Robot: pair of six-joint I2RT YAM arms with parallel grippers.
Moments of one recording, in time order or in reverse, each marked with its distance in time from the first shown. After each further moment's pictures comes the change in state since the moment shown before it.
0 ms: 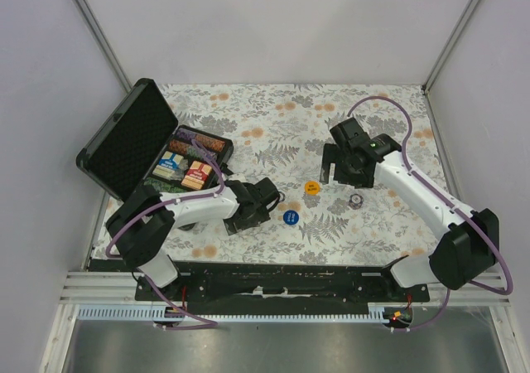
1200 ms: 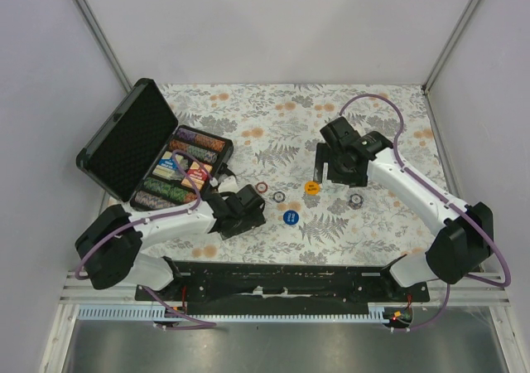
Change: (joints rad) left arm 0.000 -0.246 -0.203 0.175 0.044 0.059; right arm 0.060 0.044 0.057 -0.031 0.029 0.041
